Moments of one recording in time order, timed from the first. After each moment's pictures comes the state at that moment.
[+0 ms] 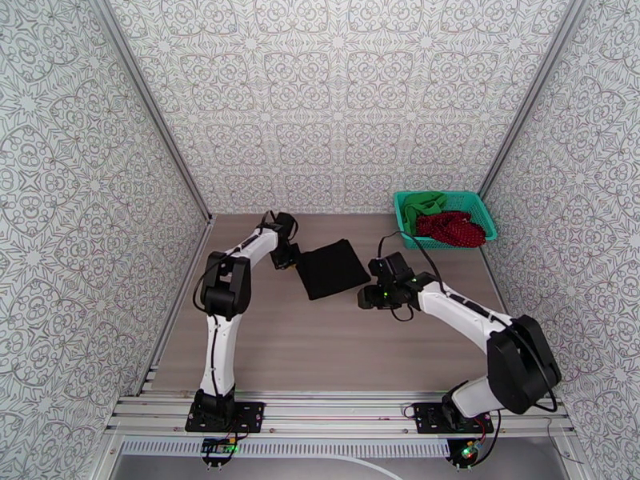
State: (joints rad) left arm -0.24 2.31 1.88 -0.83 0.07 -0.60; right arm 0.50 1.54 1.02 -0.56 -0.20 0.42
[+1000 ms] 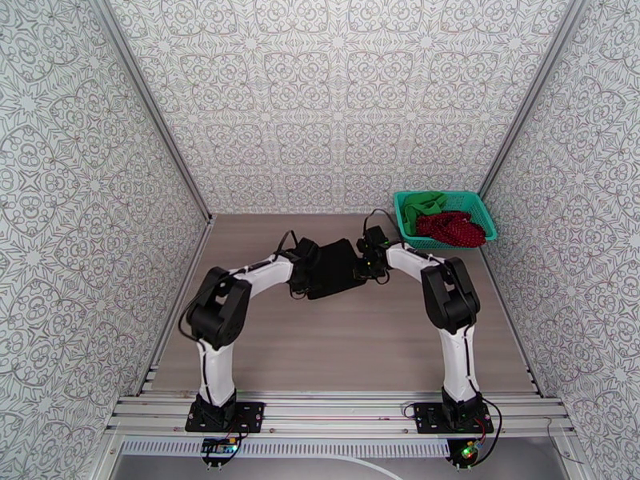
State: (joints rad) left arm -0.46 2.04 1.42 -0.61 0.04 -0.72; right arm 0.39 2.17 1.58 -0.58 -0.25 0.32
